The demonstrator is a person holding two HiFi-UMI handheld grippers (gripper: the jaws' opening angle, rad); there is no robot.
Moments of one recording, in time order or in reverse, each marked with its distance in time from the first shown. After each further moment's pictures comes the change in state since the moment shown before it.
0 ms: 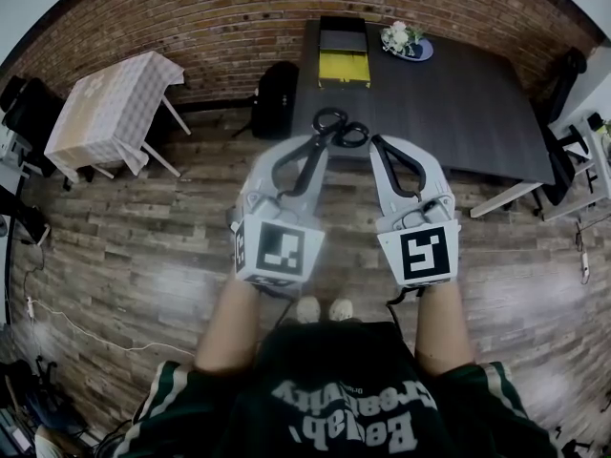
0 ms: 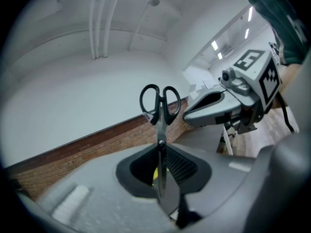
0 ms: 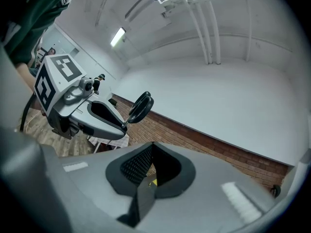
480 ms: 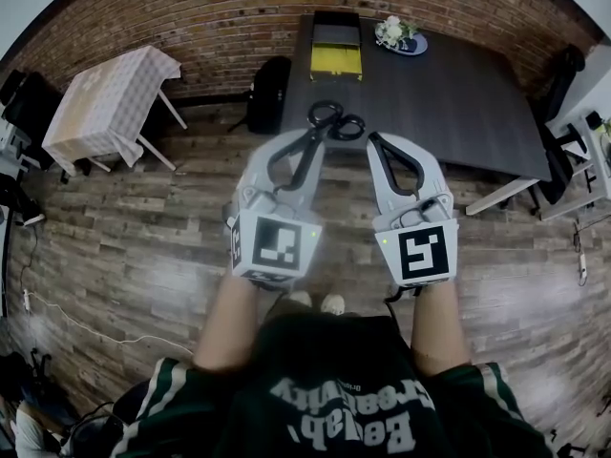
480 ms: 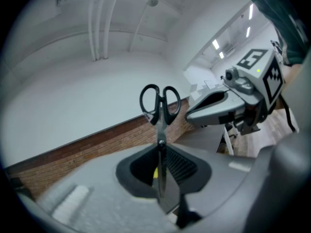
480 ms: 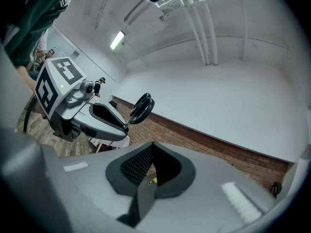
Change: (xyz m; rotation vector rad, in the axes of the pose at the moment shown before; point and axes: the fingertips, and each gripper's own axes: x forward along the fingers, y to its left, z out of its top) left arm 0.002 -0.039 0.011 -0.002 -0.002 0.030; right arm -0.039 -0.009 -0.014 0.023 -0.042 0.003
